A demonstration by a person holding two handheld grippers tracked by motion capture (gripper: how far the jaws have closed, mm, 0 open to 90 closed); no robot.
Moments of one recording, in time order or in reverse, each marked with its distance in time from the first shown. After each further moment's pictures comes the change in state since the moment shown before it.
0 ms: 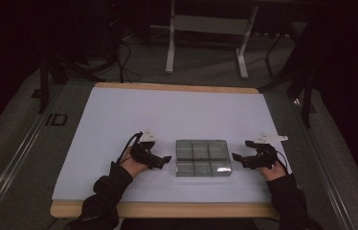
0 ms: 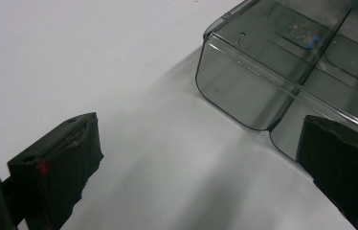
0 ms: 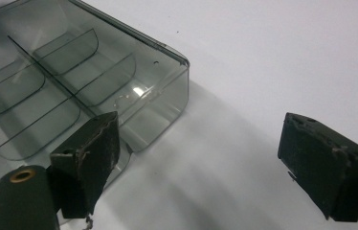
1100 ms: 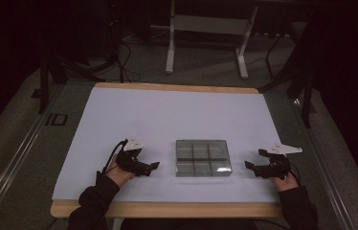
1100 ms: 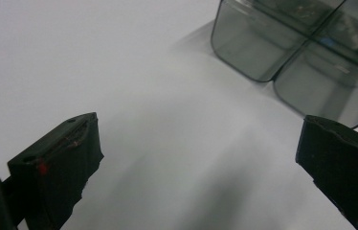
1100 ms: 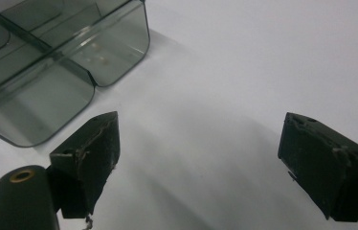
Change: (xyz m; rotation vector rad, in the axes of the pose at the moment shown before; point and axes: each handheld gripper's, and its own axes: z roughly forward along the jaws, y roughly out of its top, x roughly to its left) left arm 0.004 -0.033 -0.033 -0.013 0.055 -0.026; right arm -0.013 -0.042 -0.026 0.004 -0.077 0.034
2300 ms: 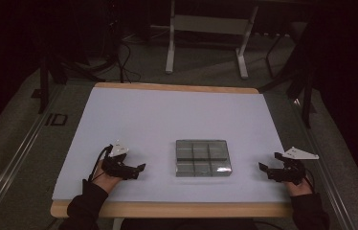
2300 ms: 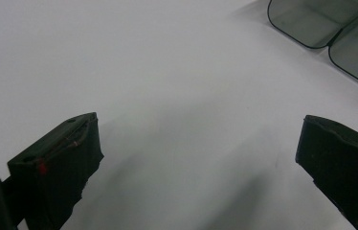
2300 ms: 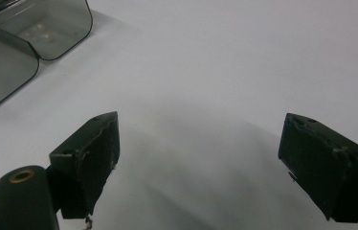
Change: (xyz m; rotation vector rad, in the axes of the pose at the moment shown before) left arm 0.014 -0.029 -0.025 0.002 0.123 -0.050; right arm -0.022 -0.024 -0.030 -0.010 -0.121 0.051
